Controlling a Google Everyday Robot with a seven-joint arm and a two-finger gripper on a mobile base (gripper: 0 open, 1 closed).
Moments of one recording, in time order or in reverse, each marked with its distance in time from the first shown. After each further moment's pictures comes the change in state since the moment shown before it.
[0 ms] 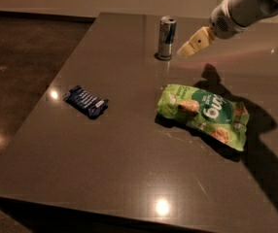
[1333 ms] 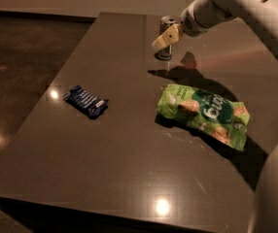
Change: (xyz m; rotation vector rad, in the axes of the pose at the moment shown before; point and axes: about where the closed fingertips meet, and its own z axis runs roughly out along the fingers) arm -0.055 -0.009 0.080 0.043 -0.077 0.087
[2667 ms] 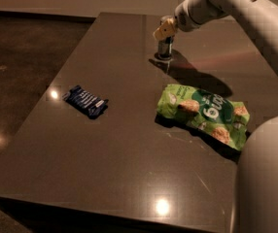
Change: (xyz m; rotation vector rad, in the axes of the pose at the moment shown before) arm -0.027 -0.003 0.023 -0.032 -0.062 0.026
